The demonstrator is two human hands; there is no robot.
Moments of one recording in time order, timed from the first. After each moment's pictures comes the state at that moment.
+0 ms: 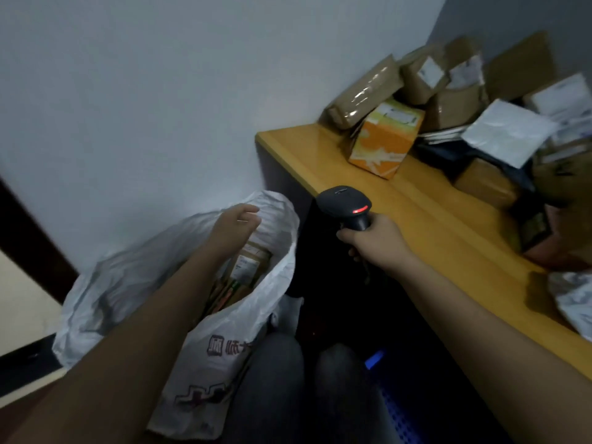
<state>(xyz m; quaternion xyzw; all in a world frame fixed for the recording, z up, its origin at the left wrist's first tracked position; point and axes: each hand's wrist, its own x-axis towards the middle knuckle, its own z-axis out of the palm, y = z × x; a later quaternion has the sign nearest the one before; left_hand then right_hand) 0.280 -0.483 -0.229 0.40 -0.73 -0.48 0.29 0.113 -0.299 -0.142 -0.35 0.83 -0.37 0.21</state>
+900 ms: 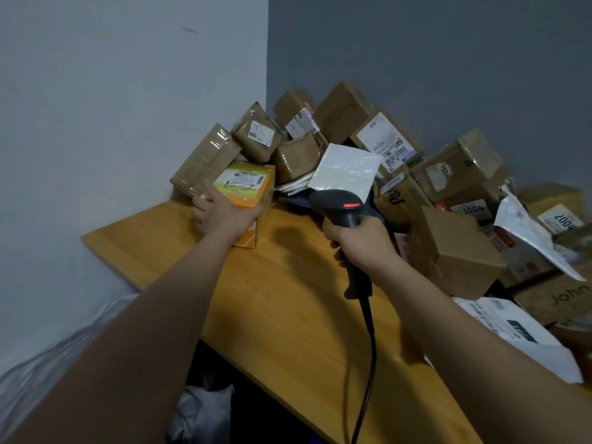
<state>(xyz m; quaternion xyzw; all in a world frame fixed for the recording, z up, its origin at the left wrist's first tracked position) -0.034 -0.444 -0.095 0.45 -0.78 -0.35 0.24 -0.067 -0.216 -0.054 -0.18 0.82 -0.53 0.11</state>
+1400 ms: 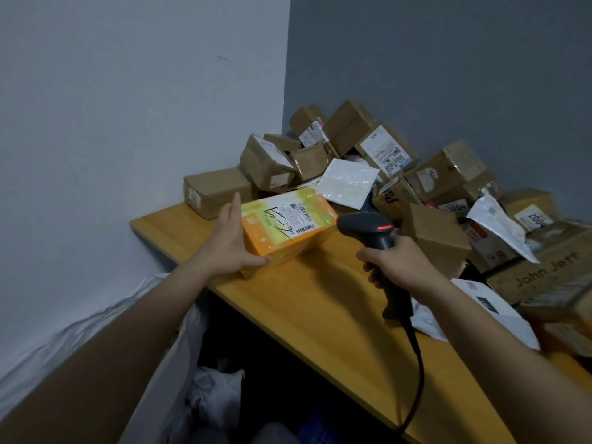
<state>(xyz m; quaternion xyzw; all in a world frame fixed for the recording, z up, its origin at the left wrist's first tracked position) 0.094 -0.394 -0.093 0.20 -0.92 -0.28 0.18 -0.017 -0.124 -0.043 -0.24 0.83 -0.48 0.16</state>
